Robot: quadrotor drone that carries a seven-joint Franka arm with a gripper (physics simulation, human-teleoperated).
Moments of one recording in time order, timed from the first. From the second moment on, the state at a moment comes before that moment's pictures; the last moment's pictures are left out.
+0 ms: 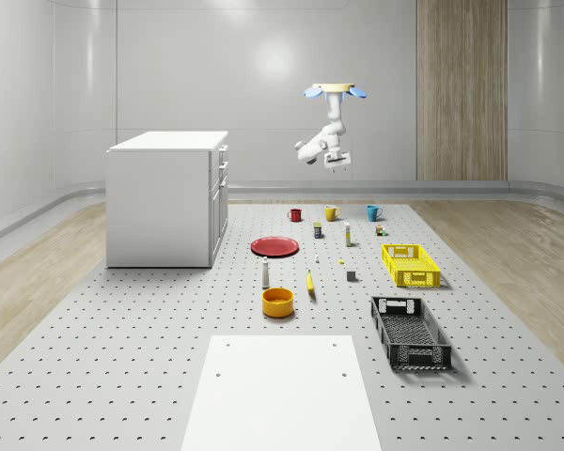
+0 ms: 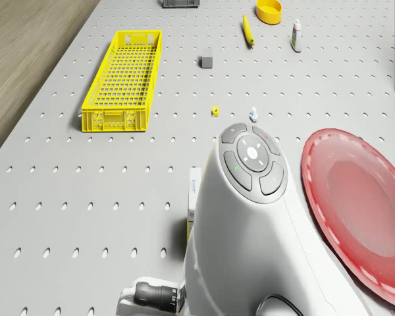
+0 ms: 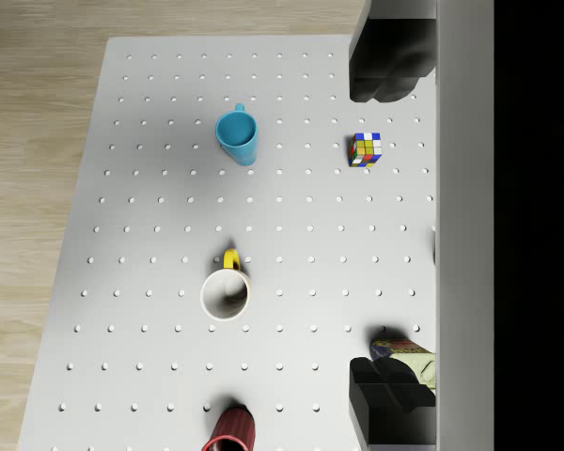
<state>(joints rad) -0.89 -0.99 1.18 -2.88 -1.95 1.19 1.47</state>
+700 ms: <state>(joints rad) -1.04 -1.08 1.26 -2.90 -1.98 1.18 1.57</state>
